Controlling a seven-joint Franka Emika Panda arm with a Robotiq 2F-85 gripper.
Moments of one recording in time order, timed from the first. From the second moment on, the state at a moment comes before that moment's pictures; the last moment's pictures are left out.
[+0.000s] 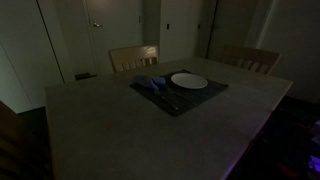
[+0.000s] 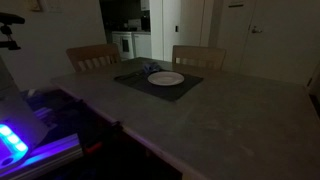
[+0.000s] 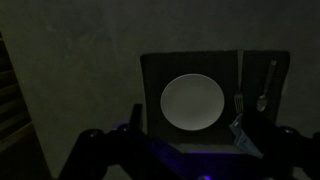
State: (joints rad) arm -0.06 -0.52 -0.04 -2.32 -0.13 1.87 -0.02
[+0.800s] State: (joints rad) arm -0.06 -0.50 -0.04 -2.32 -0.13 1.89 -0.04
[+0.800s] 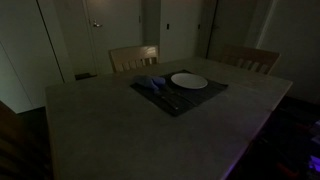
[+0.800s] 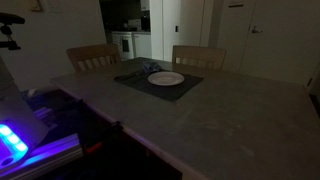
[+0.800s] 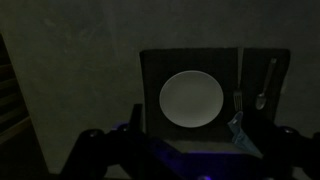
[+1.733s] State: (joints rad) arm -0.01 0.03 -0.04 -1.91 -0.07 1.97 -0.25
